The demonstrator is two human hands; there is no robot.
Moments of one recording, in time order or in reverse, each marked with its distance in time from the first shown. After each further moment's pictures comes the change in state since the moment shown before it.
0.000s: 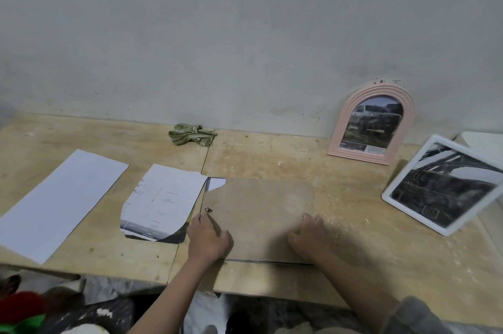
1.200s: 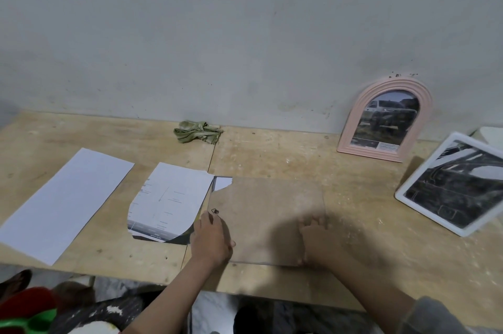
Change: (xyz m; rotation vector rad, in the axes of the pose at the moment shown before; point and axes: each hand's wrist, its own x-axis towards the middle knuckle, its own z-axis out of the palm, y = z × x) left_hand 0.005 -0.004 -0.010 0.497 -0.058 0.146; right_hand 0.007 -0.009 0.001 -0.617 -0.218 -0.212
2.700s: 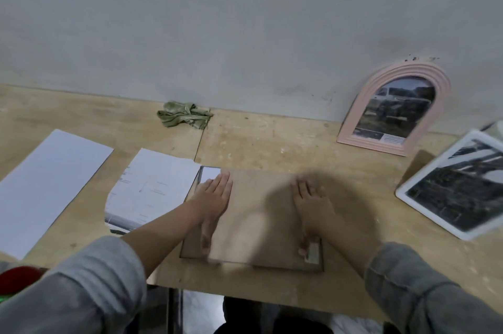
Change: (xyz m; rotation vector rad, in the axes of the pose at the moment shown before) left_hand 0.079 0.031 -0.037 0.636 -0.316 0.523; right_hand 0.049 0.025 -0.042 -0.199 0.036 -0.118
